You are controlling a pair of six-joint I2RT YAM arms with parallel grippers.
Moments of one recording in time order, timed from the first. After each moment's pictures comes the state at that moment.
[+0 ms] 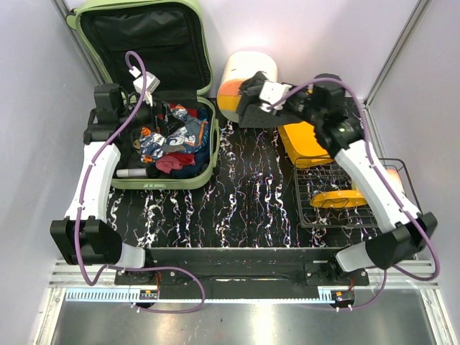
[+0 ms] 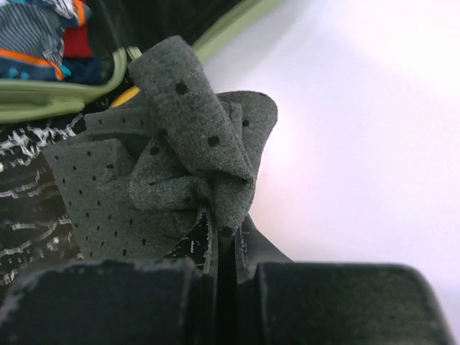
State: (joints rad) left arm 0.02 1.41 1.46 -0.47 0.79 0.17; right arm 0.45 1.48 1.59 -0.24 -0.29 -0.99
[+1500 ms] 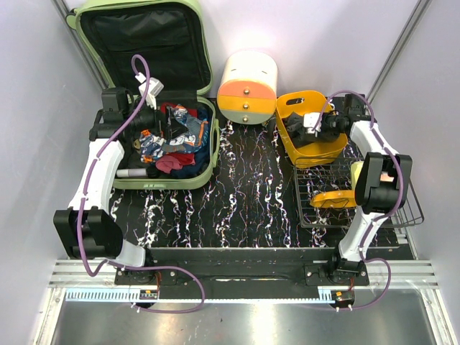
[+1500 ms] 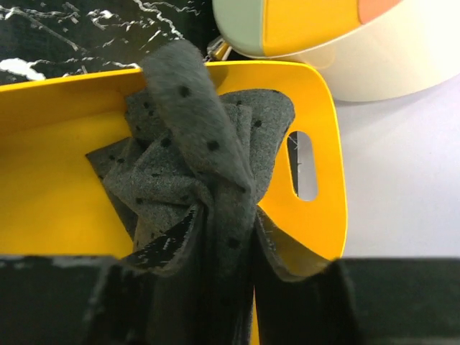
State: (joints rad) left arm 0.02 1.46 1.42 -0.49 0.83 0.11; right arm -0.10 1.92 1.51 -0.40 -0.87 -1.64
